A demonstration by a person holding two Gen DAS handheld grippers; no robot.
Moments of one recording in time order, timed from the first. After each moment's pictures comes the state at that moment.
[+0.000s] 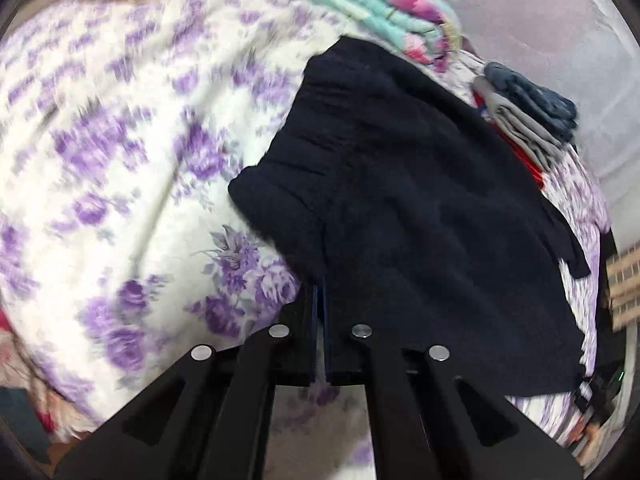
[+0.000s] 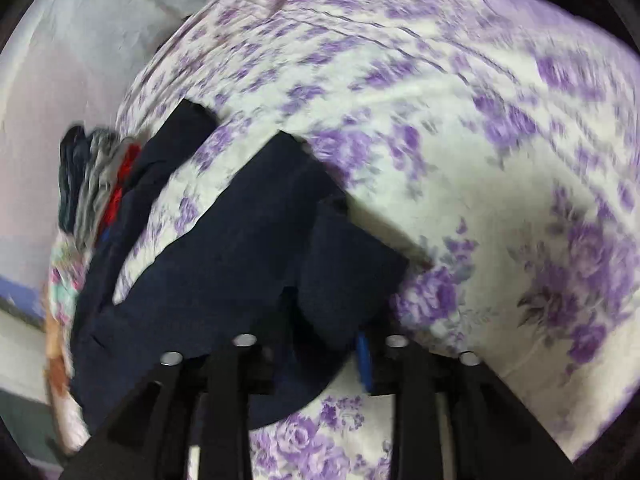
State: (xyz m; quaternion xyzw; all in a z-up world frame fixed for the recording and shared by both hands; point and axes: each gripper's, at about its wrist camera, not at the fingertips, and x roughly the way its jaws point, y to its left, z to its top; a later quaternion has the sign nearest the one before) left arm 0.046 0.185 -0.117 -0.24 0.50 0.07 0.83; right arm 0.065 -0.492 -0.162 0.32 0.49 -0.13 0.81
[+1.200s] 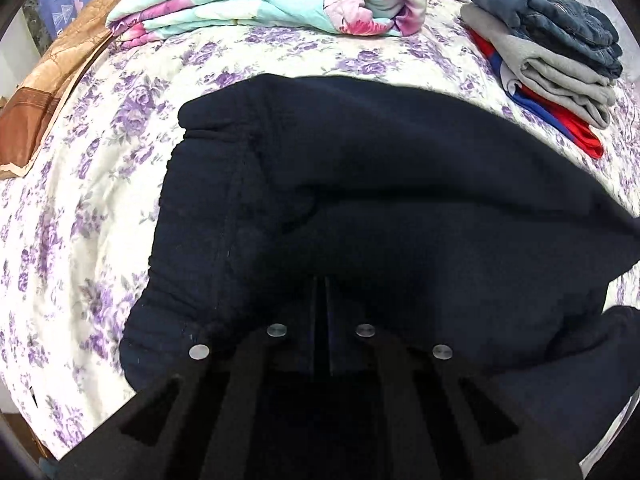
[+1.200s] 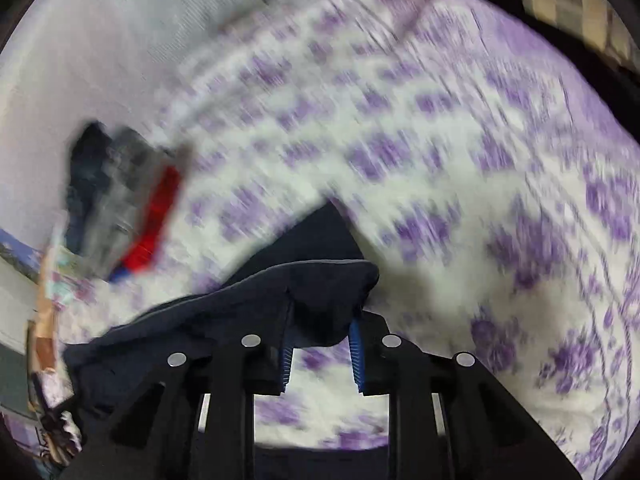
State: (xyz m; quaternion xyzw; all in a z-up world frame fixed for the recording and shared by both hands) left arm 0.254 0.144 -0.139 -0.04 0.58 0.05 0.81; right arm 0.278 -0.510 -0.154 0.24 0.51 -0.08 0.82
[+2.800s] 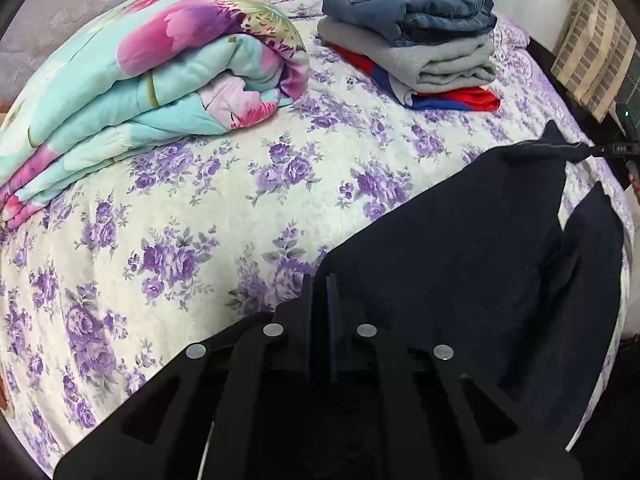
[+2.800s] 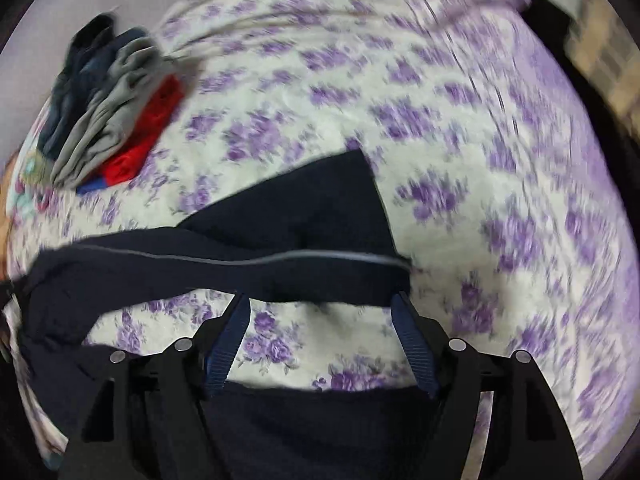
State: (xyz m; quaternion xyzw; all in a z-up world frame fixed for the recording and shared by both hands) left arm 0.323 0.173 -0.113 0.09 0.51 -0.23 0.82; right arm 0.276 -0.475 -0.118 0.15 0.58 -0.07 0.80
